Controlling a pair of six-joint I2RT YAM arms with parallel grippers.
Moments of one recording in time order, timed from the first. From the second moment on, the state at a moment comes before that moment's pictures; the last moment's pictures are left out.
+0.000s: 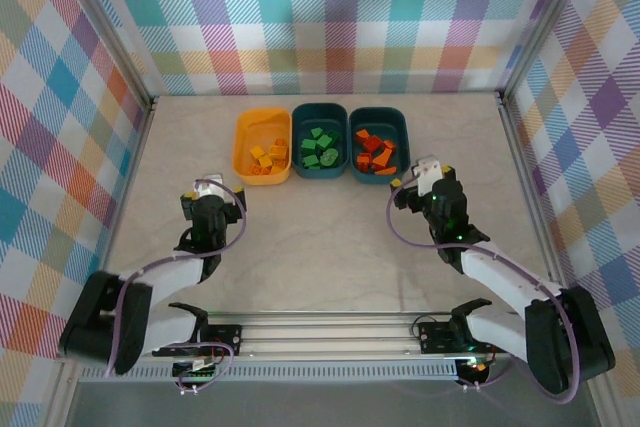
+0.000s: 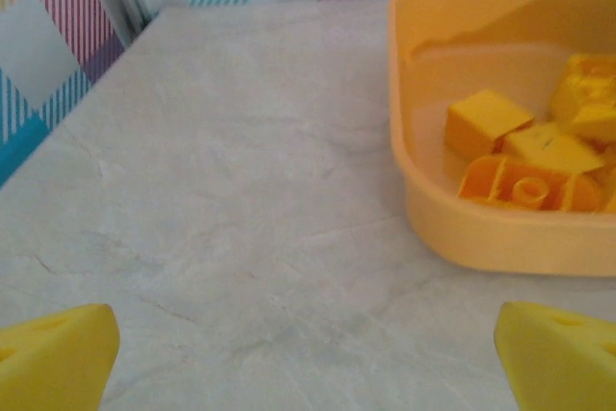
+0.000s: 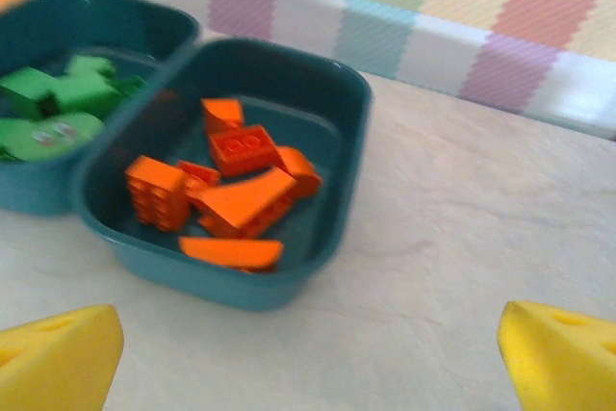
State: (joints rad) left arm -0.25 1.24 0.29 0.55 -0.46 -0.07; right arm 0.34 1.09 0.41 0.34 0.20 -0.14
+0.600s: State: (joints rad) left arm -0.11 1.56 0.39 0.74 -0.25 -0.11; right arm 0.11 1.49 0.26 0.84 0.01 -0.08
